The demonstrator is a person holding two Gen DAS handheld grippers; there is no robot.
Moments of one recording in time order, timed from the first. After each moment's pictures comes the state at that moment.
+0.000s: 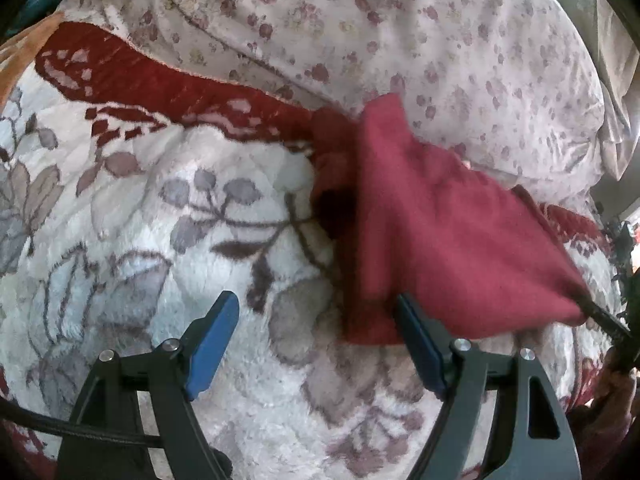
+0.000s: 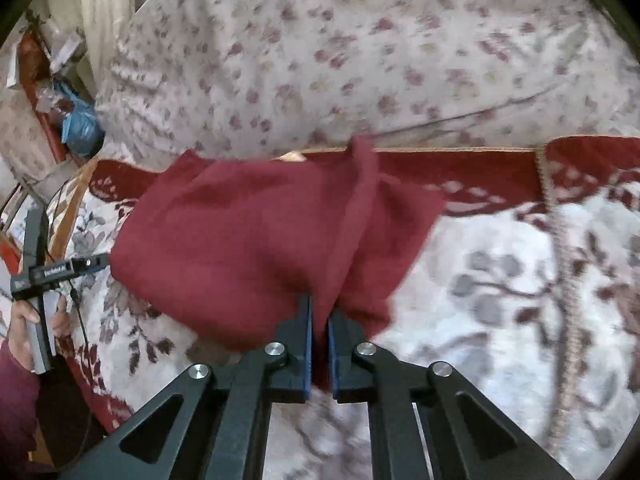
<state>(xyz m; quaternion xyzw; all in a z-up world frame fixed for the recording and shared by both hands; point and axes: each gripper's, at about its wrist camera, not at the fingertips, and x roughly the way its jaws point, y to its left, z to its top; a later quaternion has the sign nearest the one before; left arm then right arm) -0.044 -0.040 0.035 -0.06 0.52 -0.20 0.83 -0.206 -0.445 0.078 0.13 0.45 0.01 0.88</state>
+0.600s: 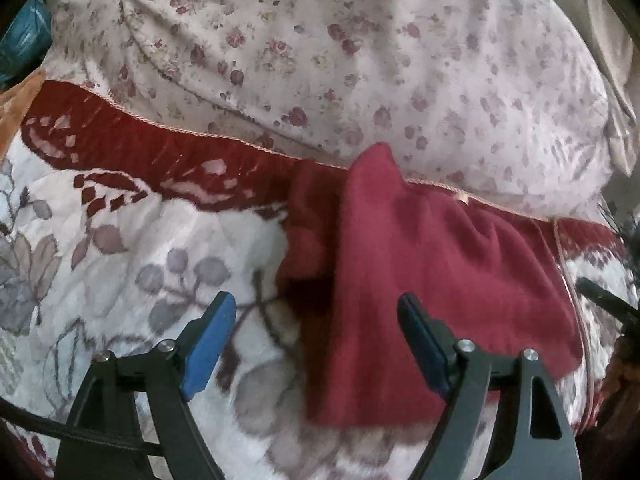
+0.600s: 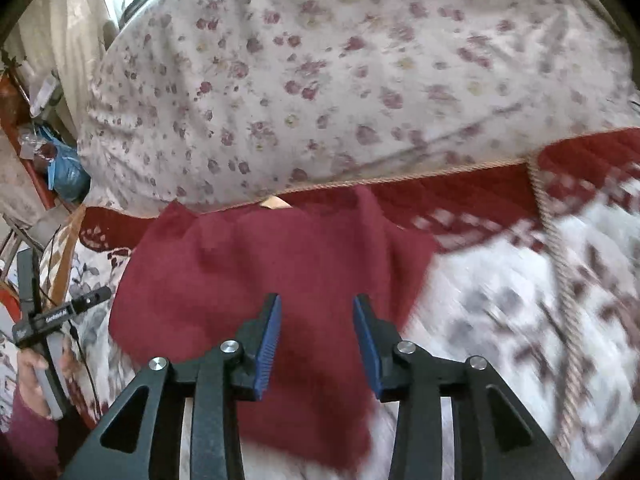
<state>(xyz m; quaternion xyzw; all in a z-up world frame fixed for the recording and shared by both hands) -0.012 -0.086 0.060 -0.02 0.49 -0.18 0.85 -0.146 -0.455 0.084 0.18 0.43 -0.01 0.88</state>
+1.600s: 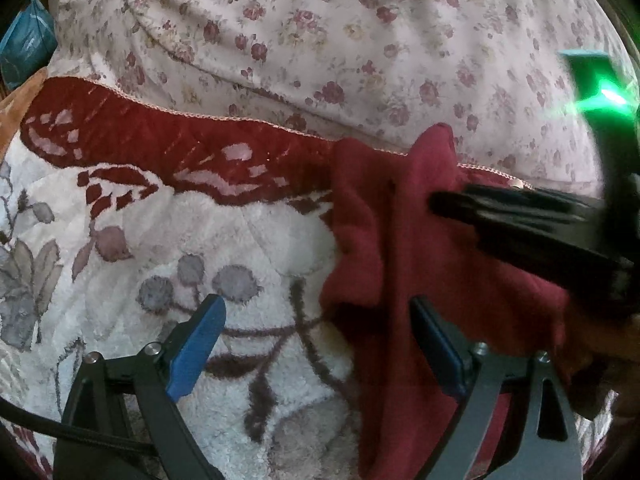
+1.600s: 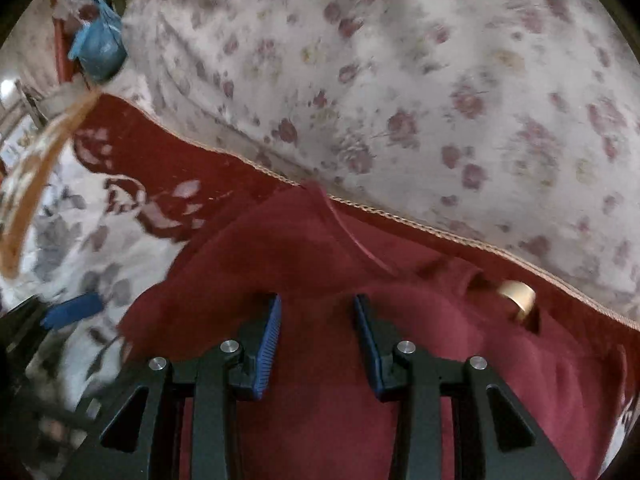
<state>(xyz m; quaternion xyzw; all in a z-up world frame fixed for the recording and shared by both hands) 0.011 -0.082 0.019 0.02 0.50 -0.14 0.86 0.051 -0.242 0.016 -0.01 0.50 0.09 0.86</state>
